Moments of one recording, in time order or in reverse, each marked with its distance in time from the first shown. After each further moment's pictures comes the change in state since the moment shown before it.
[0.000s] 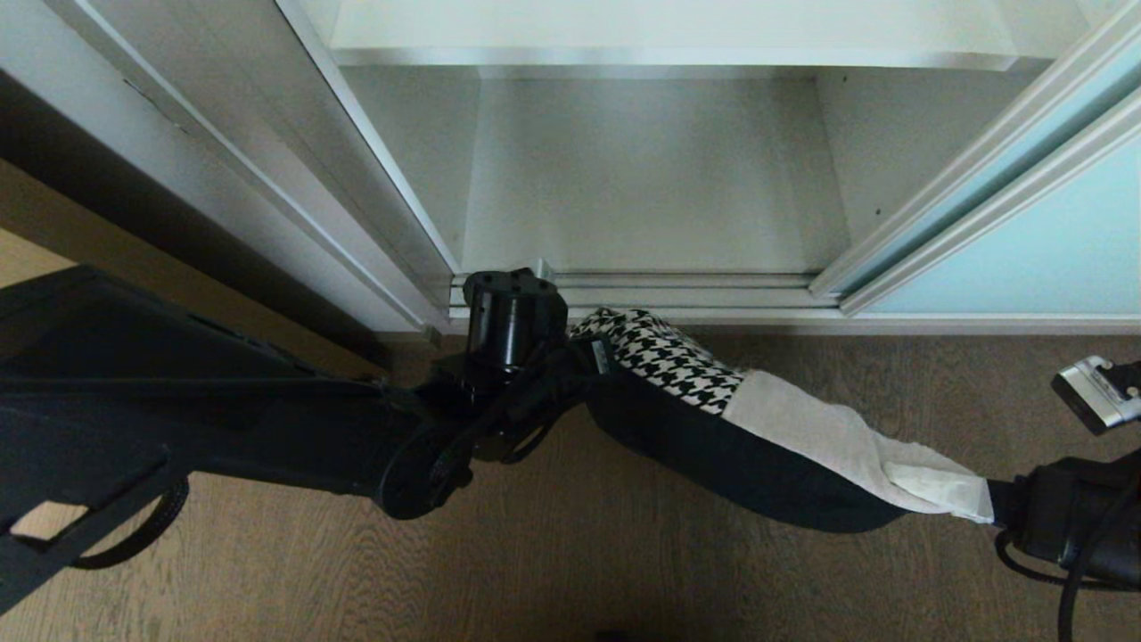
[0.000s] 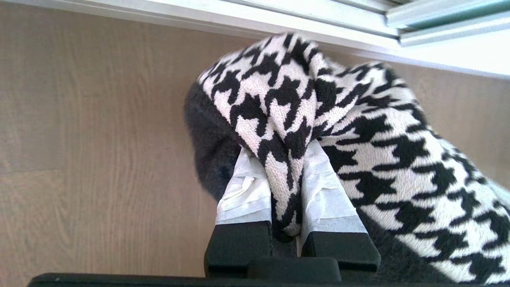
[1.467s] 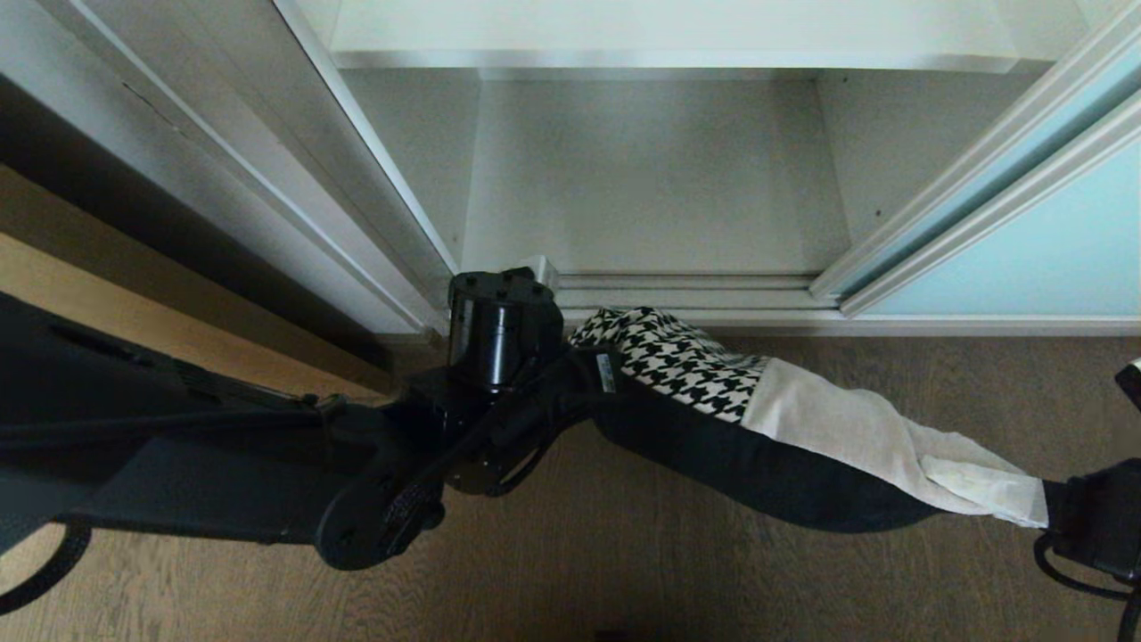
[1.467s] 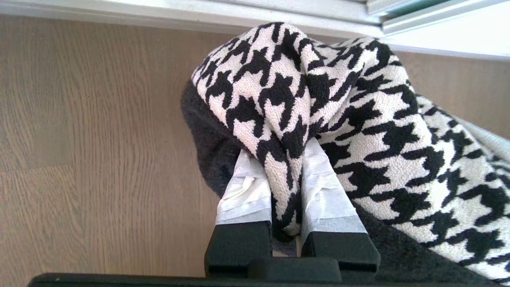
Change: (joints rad) left arm -0.081 -0.123 0.110 0.000 0.044 0.044; right arm 0.009 -0.155 -0.001 0.048 -0.001 0.069
